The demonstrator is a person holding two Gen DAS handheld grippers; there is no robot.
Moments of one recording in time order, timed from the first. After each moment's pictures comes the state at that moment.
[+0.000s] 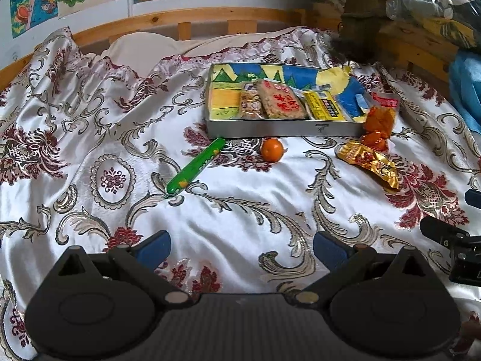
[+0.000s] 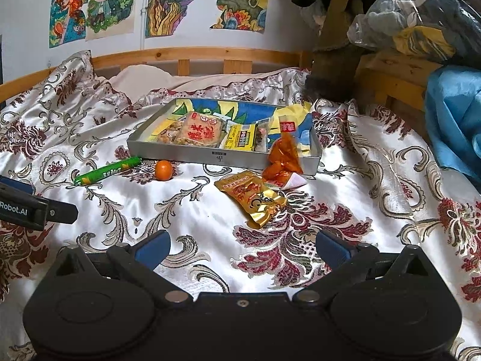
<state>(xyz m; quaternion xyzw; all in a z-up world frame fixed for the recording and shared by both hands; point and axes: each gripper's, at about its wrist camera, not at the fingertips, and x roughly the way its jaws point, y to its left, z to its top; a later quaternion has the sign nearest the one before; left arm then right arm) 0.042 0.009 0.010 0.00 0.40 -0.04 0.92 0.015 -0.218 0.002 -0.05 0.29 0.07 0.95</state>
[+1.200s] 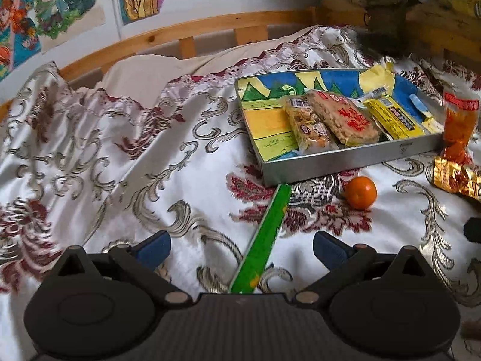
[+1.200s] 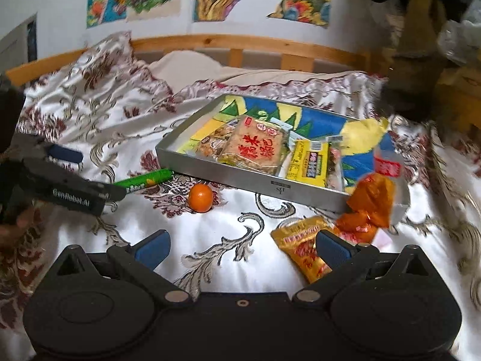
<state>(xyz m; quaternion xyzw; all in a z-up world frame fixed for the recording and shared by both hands) 0.166 0.060 -0.033 0.08 0.36 -0.04 0.93 0.129 -0.164 -0.014 -0.08 0.30 0.17 0.93</state>
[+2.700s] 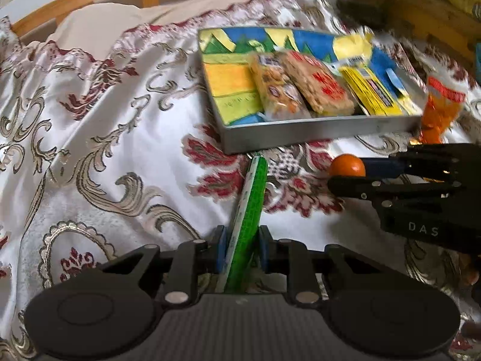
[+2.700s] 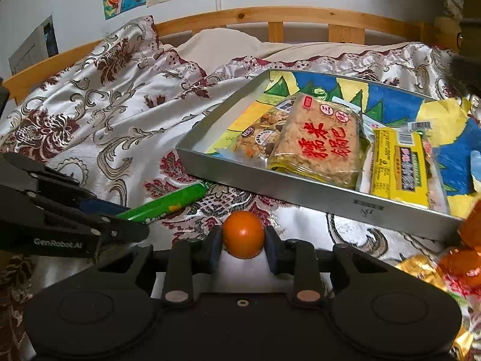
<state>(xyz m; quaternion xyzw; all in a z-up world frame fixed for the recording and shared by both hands) 0.193 0.059 -0.043 0.04 0.46 -0.11 0.88 0.211 -0.119 -0.054 -0.03 0.35 0.25 0.90</state>
